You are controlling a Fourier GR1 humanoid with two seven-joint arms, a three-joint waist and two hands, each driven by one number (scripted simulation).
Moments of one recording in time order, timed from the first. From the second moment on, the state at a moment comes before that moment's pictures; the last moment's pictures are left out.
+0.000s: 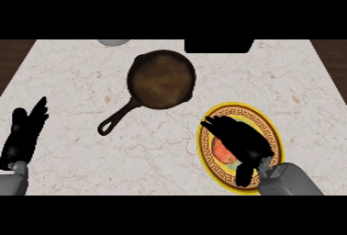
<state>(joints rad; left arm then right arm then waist) -0.10 0.41 0.07 -1.32 -0.01 0.11 0.23 -0.27 -0.32 0.49 -1.59 0.84 0.50 0.20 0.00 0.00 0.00</state>
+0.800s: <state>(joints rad) -0.13 0.37 0.13 -1.31 -0.07 0.08 0.25 -0.28 -0.25 0.47 -1.41 1.05 0.40 0.06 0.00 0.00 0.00</state>
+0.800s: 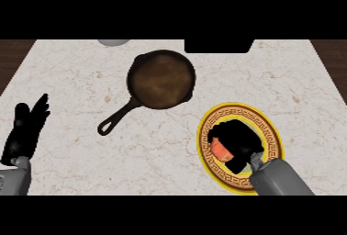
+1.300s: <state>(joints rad) -0.11 0.35 0.16 -1.33 -0.09 0.06 0.24 -0.26 -0.22 0.37 -1.39 1.13 0.32 0.06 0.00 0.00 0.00</state>
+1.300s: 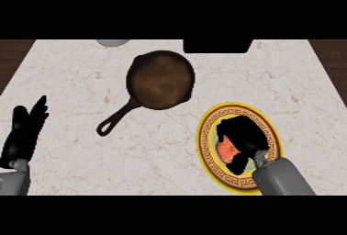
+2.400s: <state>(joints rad) -0.10 0.35 0.17 -1.34 -0.10 0.04 0.25 -0.23 -0.02 0.33 -1.80 1.29 0.06 0.58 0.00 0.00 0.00</state>
